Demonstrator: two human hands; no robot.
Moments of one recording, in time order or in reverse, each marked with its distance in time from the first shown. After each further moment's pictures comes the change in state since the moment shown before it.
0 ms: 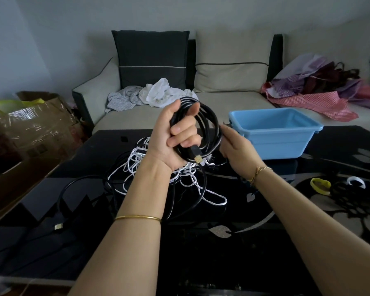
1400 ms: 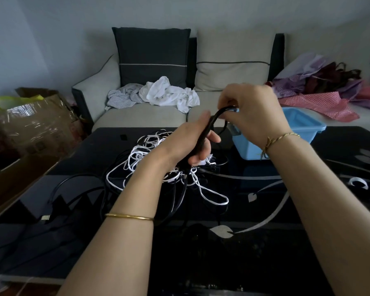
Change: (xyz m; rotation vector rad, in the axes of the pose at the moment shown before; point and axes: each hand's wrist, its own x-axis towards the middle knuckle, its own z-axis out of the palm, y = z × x) left_hand -0.003 -0.005 0.006 1.145 0.167 -0.155; right_hand 0.023 -0.071 -0.040 -0.556 0.163 -0.368
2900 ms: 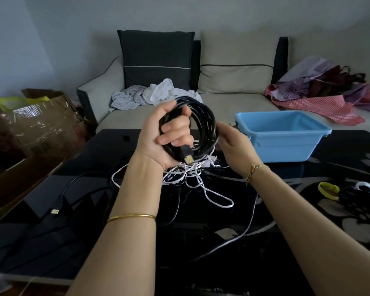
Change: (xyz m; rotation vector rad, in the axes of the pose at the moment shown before) left_hand -0.009 -0.004 -0.036 -1.168 -0.160 0.060; right_hand -0.034 0.011 0.073 0.445 -0.163 0.263
